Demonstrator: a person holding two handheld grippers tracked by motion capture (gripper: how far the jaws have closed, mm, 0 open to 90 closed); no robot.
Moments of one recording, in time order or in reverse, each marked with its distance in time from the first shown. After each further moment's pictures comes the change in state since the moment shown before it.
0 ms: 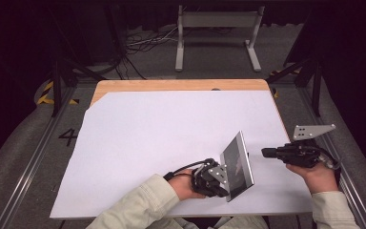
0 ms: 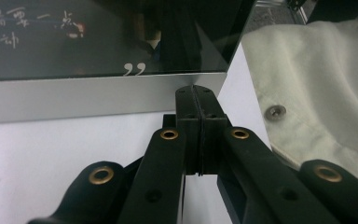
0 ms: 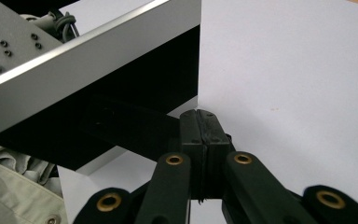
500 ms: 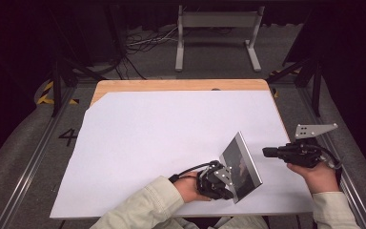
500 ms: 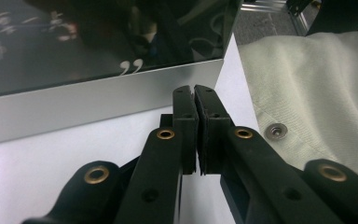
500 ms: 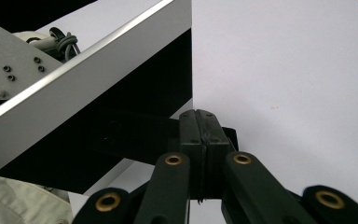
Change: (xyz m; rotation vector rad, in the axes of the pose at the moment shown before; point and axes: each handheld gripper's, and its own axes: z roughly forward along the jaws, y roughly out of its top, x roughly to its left) left arm 0.000 0.005 0.007 -0.006 -0.007 -0.018; right arm -0.001 0.000 -0.003 -0.010 0.003 0.037
